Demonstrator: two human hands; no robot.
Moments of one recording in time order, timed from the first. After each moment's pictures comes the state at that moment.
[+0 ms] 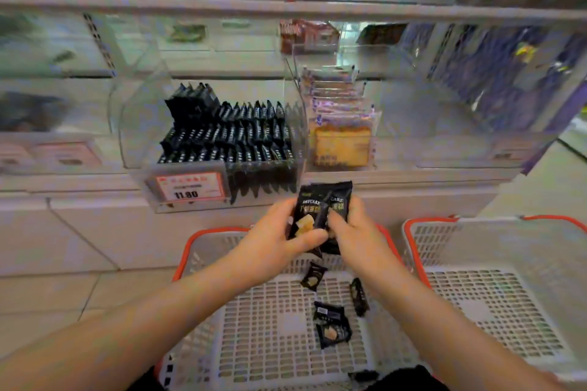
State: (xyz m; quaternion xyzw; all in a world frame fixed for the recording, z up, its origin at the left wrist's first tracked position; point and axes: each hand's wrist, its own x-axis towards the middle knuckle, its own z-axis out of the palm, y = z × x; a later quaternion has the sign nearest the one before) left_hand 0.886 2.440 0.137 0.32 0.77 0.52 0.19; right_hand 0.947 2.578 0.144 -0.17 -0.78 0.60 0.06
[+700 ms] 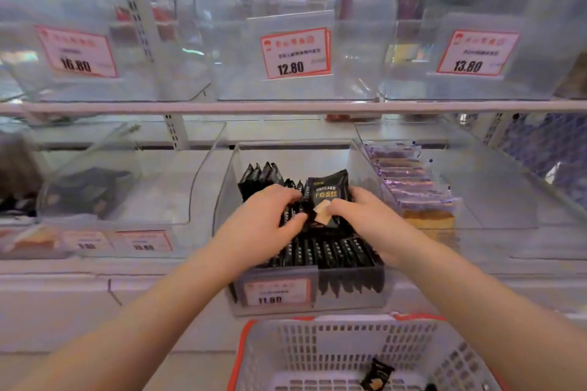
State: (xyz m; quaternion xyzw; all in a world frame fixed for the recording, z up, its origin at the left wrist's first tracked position) left_hand 0.734 2.358 0.226 0.36 0.90 0.24 -0.07; right_hand 0.786 2.529 0.228 -0.14 -0.79 0.60 0.00
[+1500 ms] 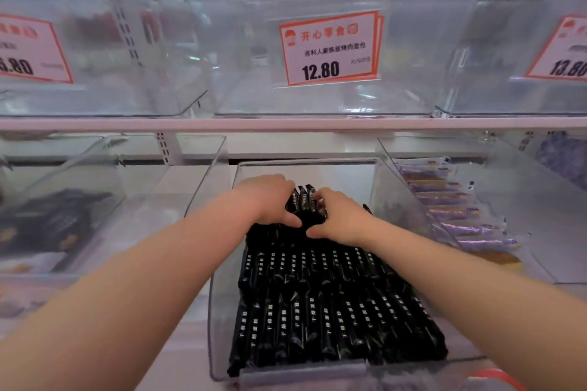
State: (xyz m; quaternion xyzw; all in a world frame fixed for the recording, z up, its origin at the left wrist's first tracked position) left_hand 0.573 2.392 0.226 0.34 0.94 -0.08 0.05; right_hand 0.644 2.527 0.195 -0.06 -0.96 0.27 -0.04
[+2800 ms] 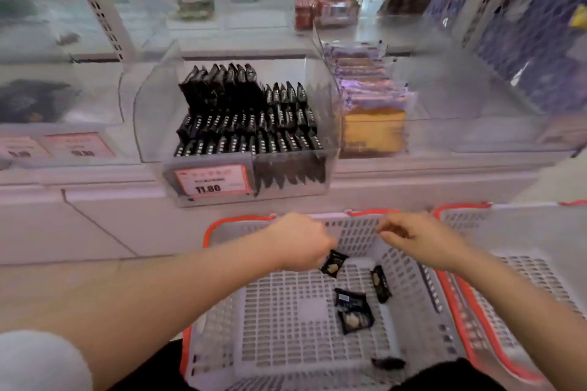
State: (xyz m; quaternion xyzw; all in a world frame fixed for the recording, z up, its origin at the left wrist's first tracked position) left_hand 0.841 2.449 0.105 0.59 0.79 -0.14 0.08; right_hand 0.933 2.653 0.102 -0.03 -0.96 0.26 -0.10
